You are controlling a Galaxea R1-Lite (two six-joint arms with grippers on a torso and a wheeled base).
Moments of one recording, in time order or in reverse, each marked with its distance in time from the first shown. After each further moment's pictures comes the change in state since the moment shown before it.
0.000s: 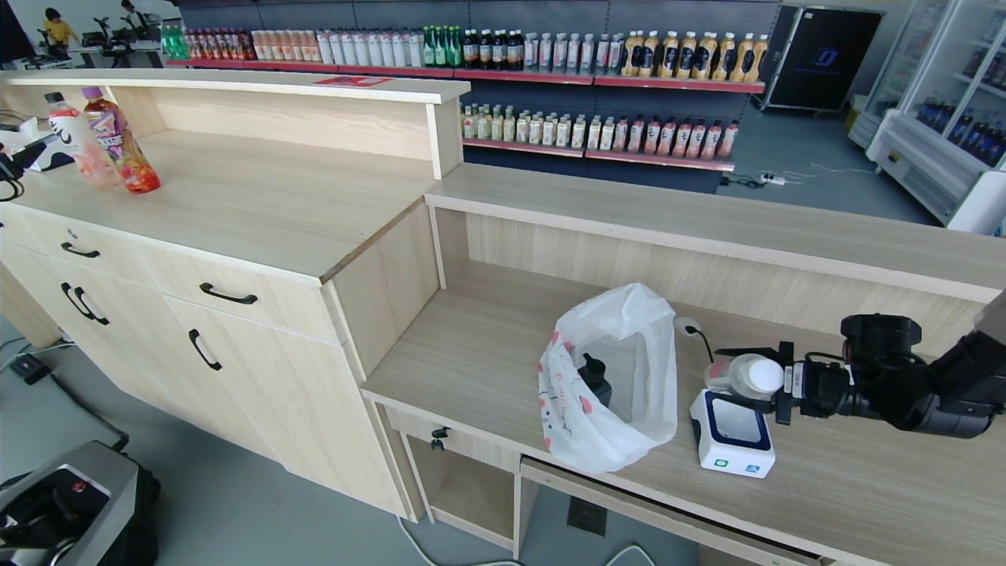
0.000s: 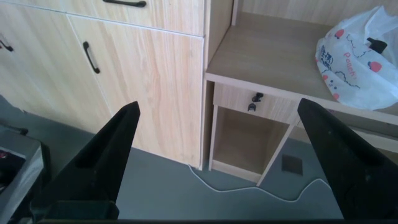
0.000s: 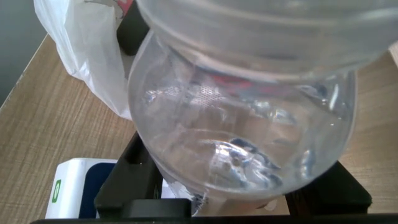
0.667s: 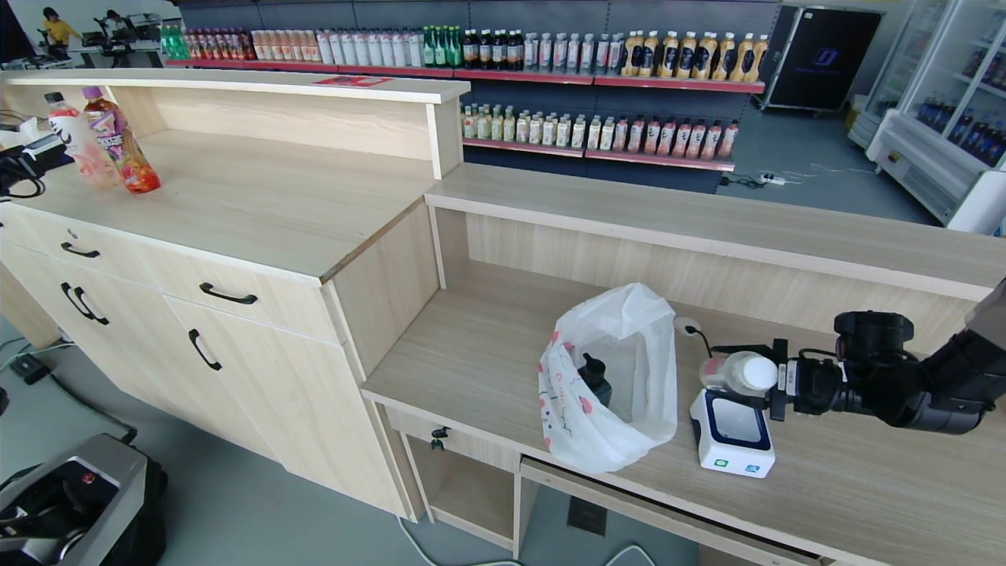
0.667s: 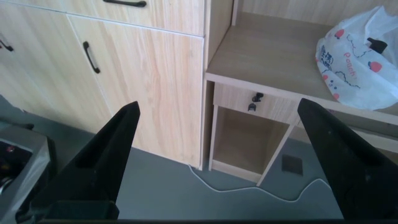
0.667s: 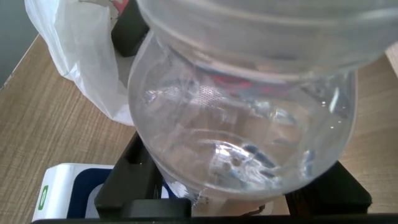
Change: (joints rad) left arm 0.000 0.000 0.000 0.000 0.000 0.000; right arm 0.013 0.014 -0.029 -0.002 0.000 0.000
